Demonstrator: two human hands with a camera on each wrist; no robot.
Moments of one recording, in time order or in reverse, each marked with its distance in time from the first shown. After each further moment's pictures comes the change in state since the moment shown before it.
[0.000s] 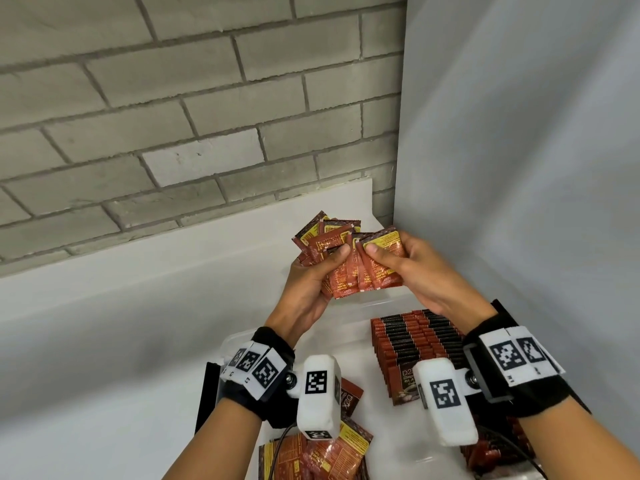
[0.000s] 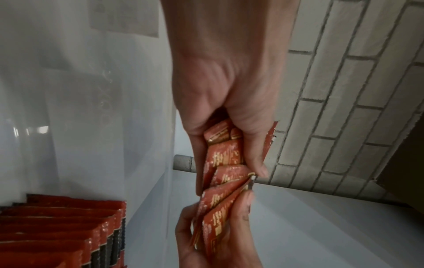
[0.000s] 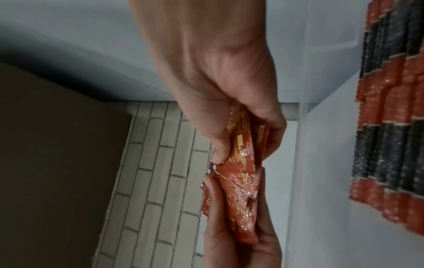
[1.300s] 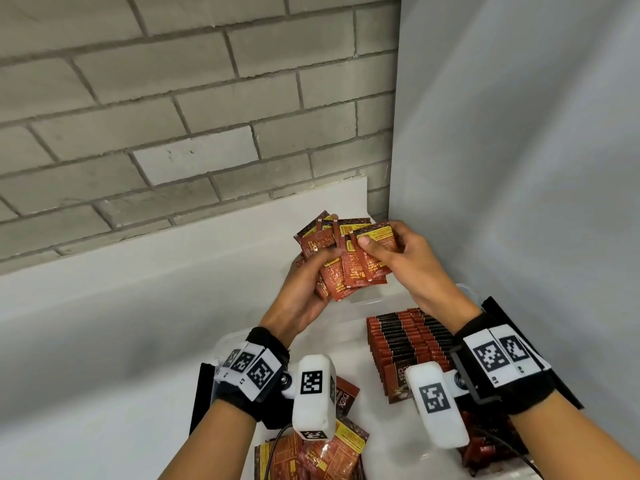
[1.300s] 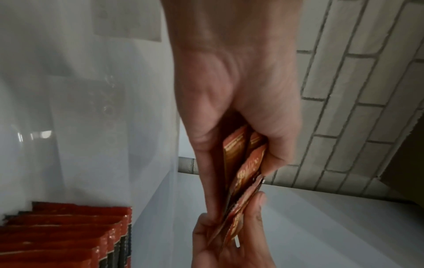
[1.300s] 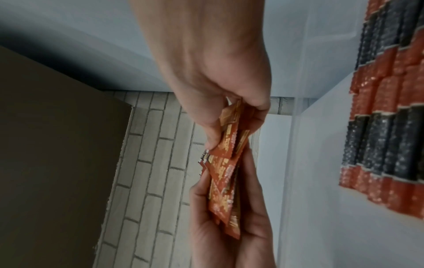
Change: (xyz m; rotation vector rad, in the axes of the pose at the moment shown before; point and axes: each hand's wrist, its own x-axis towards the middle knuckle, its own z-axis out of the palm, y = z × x) left_hand 0.001 -0.001 -0.004 0.018 -0.074 -0.064; right_hand 0.001 0.003 0.006 -0.067 0.125 -0.145
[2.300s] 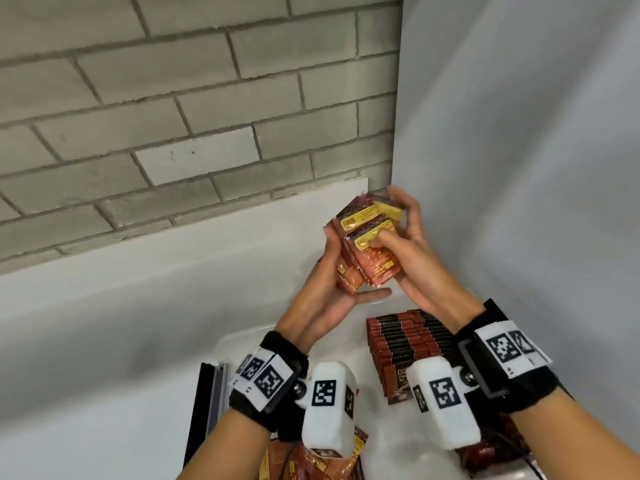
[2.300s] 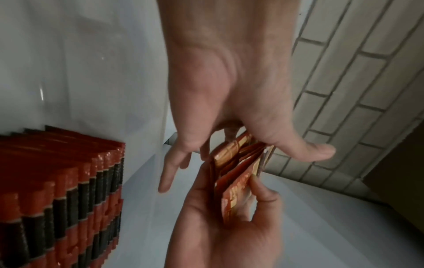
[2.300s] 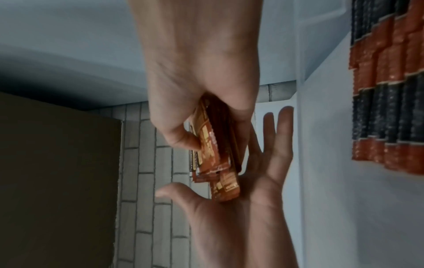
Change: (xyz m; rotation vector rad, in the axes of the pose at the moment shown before) left_hand -0.016 0.000 0.029 0.068 -0.163 -0.040; right_hand -0.009 -0.025 0.004 0.336 -0.114 0.014
